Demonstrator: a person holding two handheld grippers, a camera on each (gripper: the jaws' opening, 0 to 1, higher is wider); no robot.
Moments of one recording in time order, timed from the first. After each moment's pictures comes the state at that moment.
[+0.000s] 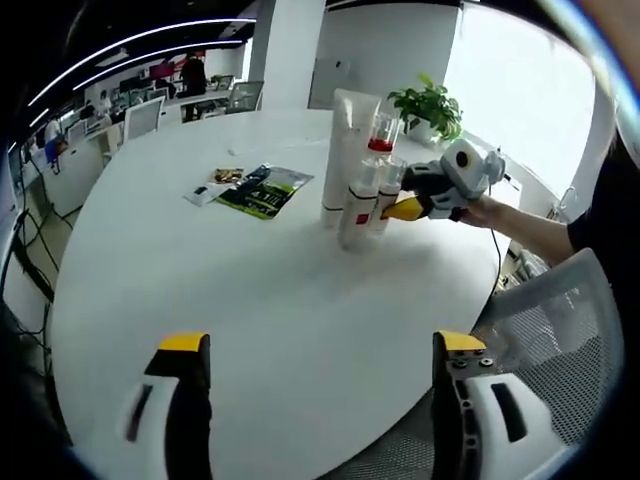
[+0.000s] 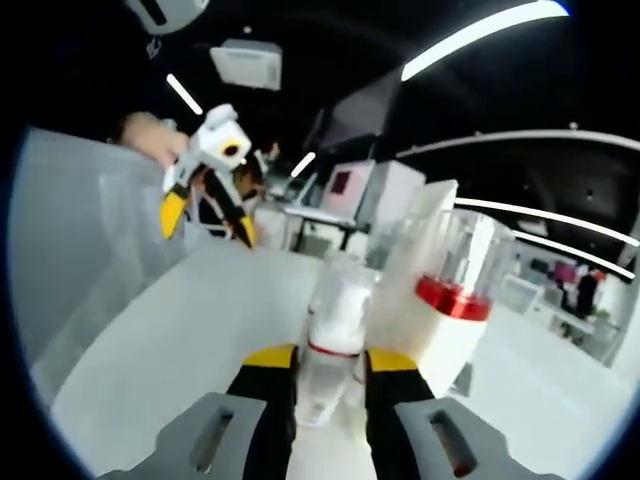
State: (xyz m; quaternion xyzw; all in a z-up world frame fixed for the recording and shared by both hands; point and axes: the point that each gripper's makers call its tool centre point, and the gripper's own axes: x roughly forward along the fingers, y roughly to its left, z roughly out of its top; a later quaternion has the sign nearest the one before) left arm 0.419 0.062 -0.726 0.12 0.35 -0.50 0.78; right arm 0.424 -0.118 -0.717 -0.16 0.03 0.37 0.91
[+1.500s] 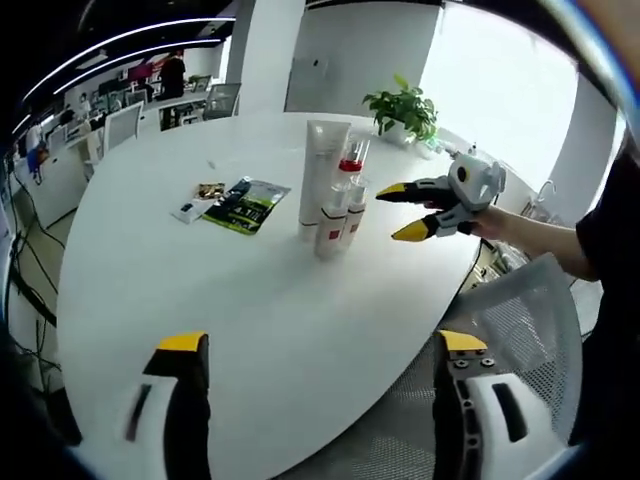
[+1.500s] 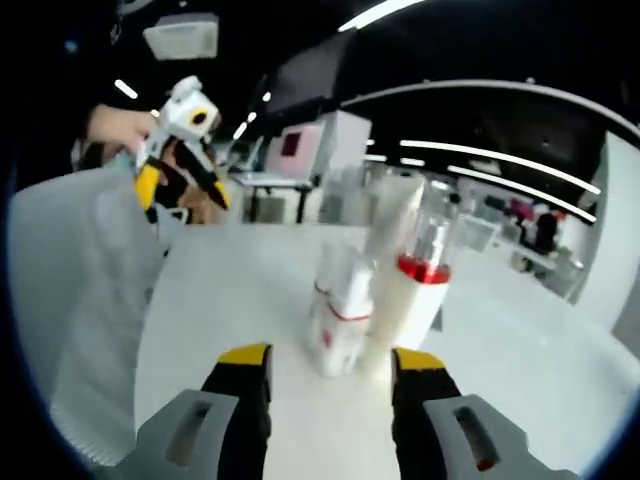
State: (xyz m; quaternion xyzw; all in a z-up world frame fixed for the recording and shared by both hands) left arm 0.398 0.066 -0.672 0.12 0.36 -0.54 0.75; right arm 0.371 -0.138 -0.701 -0.13 0.15 0.24 0.95
